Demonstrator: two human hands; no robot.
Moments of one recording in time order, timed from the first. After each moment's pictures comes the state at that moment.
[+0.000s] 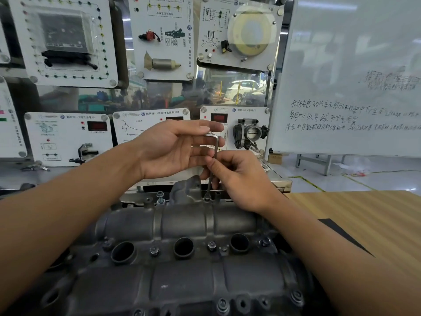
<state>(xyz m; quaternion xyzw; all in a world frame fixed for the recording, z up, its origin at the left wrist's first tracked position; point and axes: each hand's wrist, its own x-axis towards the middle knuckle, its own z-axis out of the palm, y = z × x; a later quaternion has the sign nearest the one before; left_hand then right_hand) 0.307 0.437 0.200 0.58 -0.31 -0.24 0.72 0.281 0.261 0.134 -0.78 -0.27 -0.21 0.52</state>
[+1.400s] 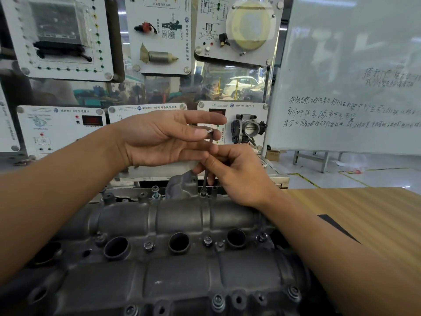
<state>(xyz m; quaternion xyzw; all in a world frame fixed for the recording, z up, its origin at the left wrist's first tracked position) 0.309 0.448 0.213 0.60 -0.38 -0.31 0.63 0.282 0.262 0.133 -0.76 -0.29 -0.20 0.54</state>
